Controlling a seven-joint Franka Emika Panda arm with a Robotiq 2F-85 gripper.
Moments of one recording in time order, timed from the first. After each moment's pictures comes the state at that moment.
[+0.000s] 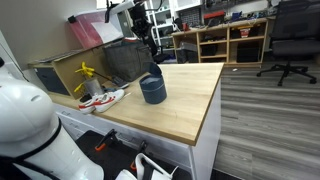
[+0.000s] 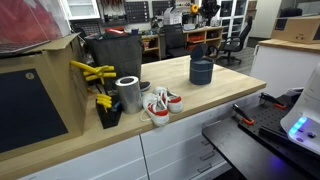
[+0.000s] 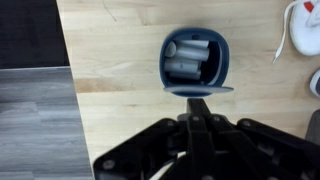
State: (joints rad) arm 0.01 -0.07 -0.01 -1.99 -0.03 1.91 0.07
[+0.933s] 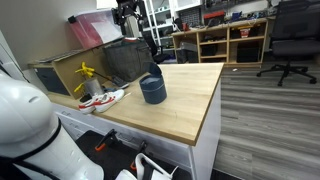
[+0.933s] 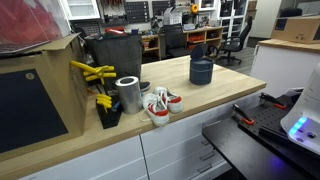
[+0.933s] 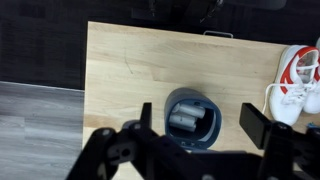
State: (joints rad) arm -0.01 -0.28 -0.04 -2.04 -0.03 1.60 -0.15
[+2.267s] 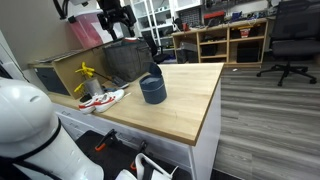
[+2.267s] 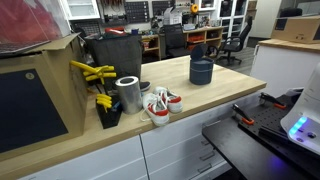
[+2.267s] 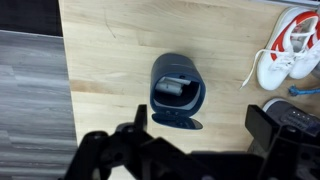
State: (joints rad) arm 0.00 -0.66 -0.04 -2.45 0.03 1.97 -0.15
